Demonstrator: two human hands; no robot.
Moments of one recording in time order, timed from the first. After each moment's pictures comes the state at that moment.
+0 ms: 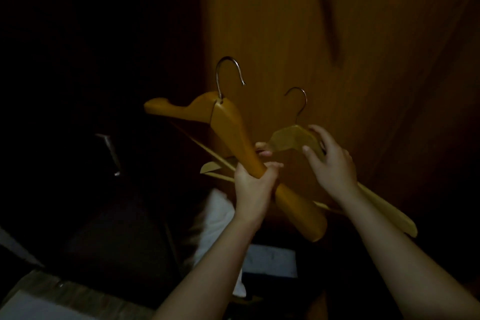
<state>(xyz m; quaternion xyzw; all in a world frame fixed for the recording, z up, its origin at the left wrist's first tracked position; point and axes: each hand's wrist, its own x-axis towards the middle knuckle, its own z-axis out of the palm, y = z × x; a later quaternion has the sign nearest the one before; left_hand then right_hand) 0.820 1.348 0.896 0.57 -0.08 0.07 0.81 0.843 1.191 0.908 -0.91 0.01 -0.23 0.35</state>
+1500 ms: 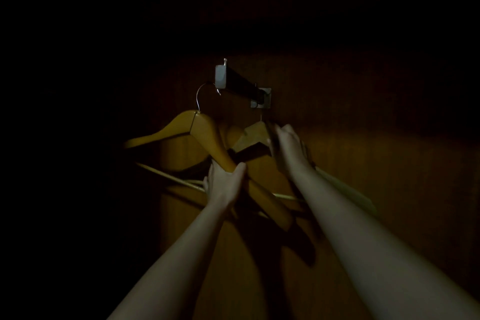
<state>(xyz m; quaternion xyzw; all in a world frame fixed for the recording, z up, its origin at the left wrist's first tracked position) 1.163 1.252 1.121 0.76 -0.05 0.25 0.60 1.173 1.120 1.193 -0.88 -0.06 -0.31 0.35</state>
